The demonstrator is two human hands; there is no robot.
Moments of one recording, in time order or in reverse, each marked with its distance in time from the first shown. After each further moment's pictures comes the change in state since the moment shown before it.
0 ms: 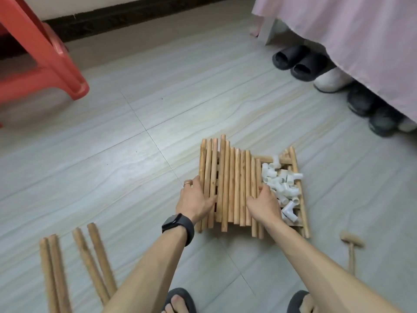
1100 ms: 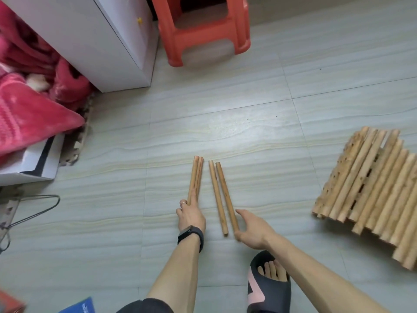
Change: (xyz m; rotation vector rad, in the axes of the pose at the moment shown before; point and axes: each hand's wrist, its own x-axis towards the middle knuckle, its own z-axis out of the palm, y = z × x) left_hand -0.172 -0.288 -0.054 0.062 0.317 -0.785; right_hand -0.176 -0.072 0.223 -0.558 -0.904 -0.665
